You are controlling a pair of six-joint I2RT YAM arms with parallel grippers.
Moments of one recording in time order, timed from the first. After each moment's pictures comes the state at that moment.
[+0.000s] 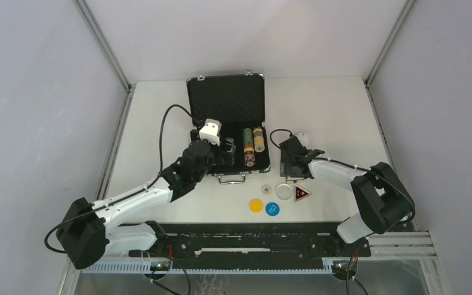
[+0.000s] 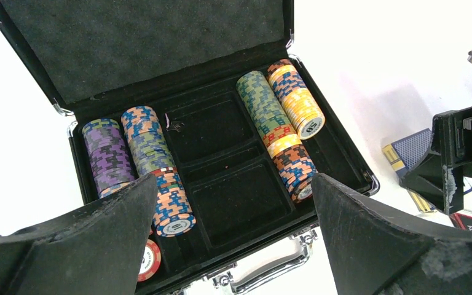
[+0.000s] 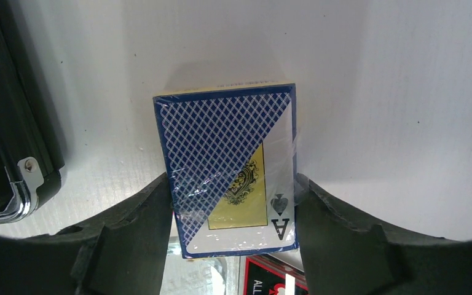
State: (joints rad) left arm -0.79 1.16 0.67 0.17 -0.39 -0.22; right arm 0.55 1.51 0.76 -0.38 0.31 0.52
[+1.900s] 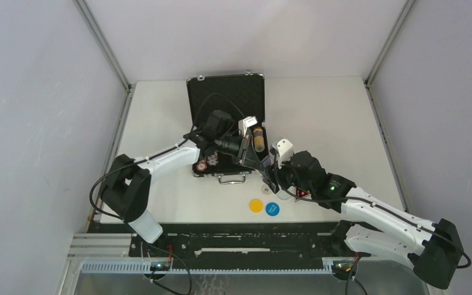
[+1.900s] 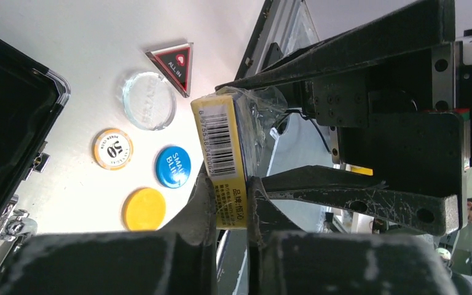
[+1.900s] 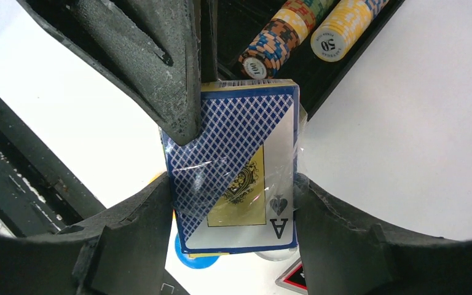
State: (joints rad) left arm -0.65 1.64 1.09 -0.13 0.93 -0.50; right arm 0.85 0.93 0.64 -0.28 0.05 0.09
